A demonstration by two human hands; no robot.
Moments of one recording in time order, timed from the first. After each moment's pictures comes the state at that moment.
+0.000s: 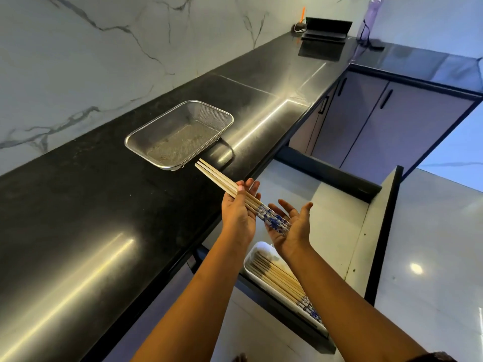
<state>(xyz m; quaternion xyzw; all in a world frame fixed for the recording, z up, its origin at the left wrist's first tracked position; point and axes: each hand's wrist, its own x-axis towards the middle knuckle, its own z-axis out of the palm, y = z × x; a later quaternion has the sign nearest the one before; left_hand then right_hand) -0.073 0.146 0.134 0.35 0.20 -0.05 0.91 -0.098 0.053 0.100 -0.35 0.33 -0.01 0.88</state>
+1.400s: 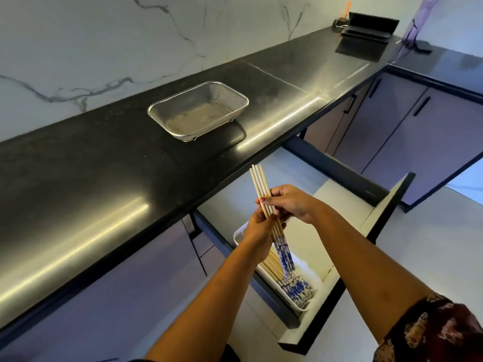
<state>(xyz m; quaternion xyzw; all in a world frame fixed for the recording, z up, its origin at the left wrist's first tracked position) -0.154 0.082 0.089 0.48 0.15 -0.15 0.85 -0.096 -0.012 0.141 -0.81 -0.03 0.28 0.51</state>
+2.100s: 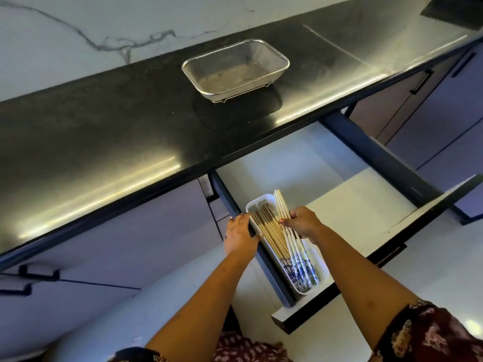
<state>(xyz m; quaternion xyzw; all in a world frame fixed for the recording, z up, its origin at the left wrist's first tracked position) -0.215 0.104 0.017 0.89 0.24 -0.11 0.36 -0.112 -0.040 0.006 -0.88 0.01 0.31 0.35</state>
